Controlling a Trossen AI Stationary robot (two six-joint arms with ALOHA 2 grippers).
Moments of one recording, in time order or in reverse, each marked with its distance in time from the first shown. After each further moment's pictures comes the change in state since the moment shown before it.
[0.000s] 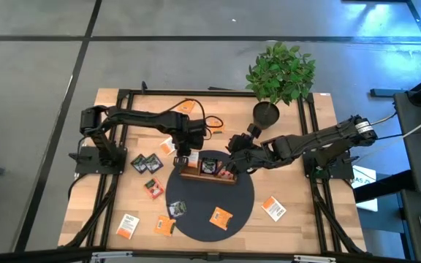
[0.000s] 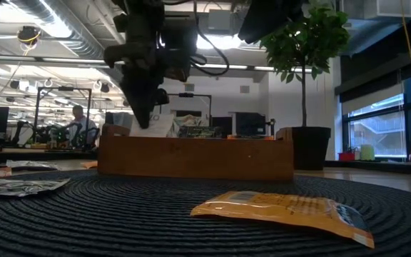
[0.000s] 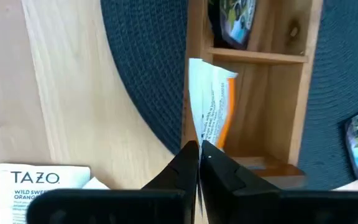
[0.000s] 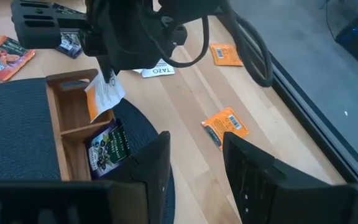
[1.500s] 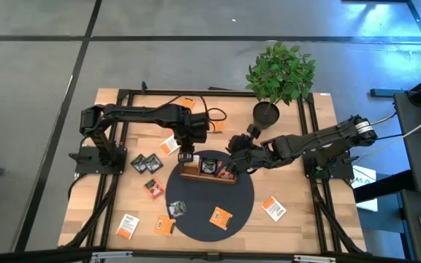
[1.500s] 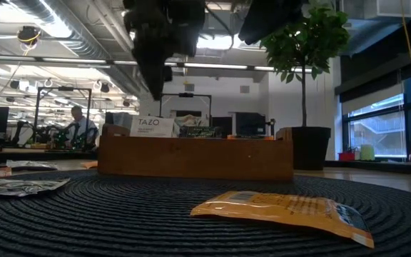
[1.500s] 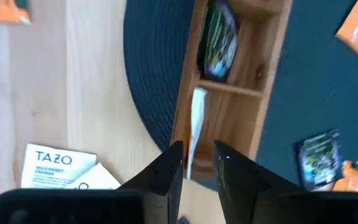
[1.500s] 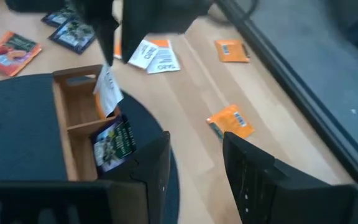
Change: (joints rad) left arm -0.009 -0.007 0.201 -0.168 0.001 -0.141; right arm 0.000 0.000 0.000 -0.004 -0.042 0.004
